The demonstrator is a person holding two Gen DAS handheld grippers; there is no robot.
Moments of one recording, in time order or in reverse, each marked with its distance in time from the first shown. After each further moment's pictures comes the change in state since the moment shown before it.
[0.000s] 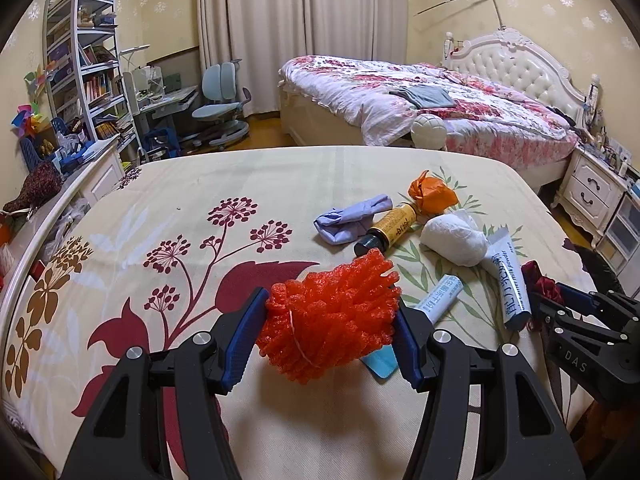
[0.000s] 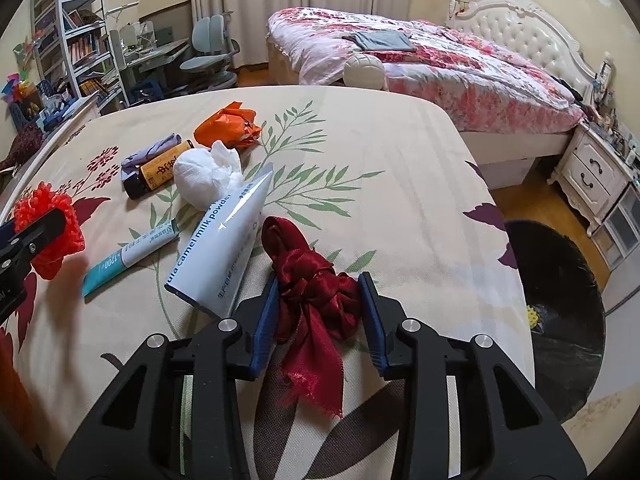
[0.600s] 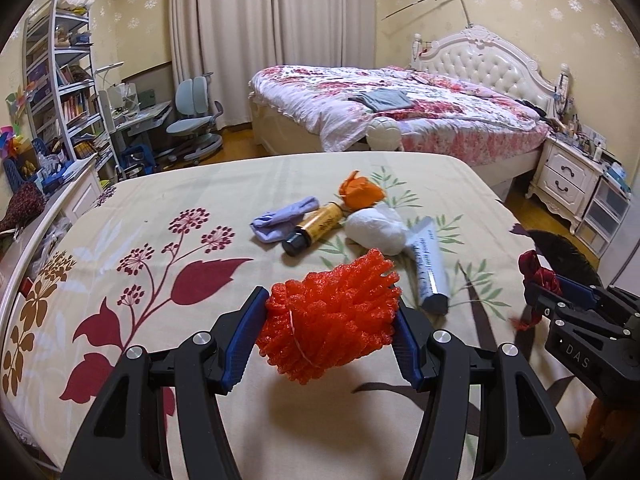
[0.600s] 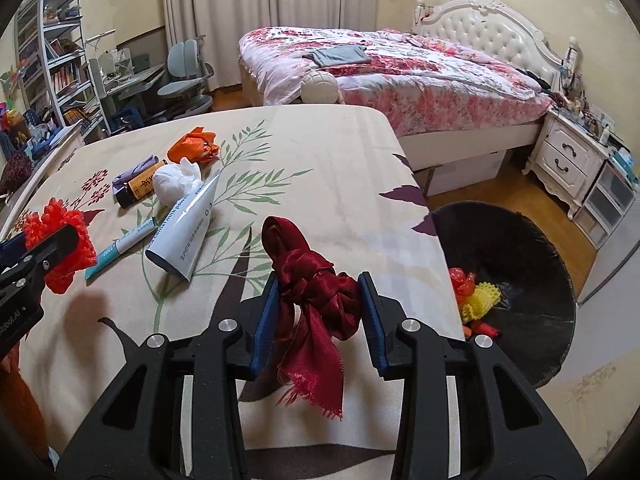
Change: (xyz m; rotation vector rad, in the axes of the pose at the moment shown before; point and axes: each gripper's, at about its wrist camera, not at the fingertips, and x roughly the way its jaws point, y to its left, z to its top) left arm -0.031 -0.051 -0.008 0.066 -0.029 -0.079; right arm -0.046 -0.041 -0.025 0.085 -0.065 -0.057
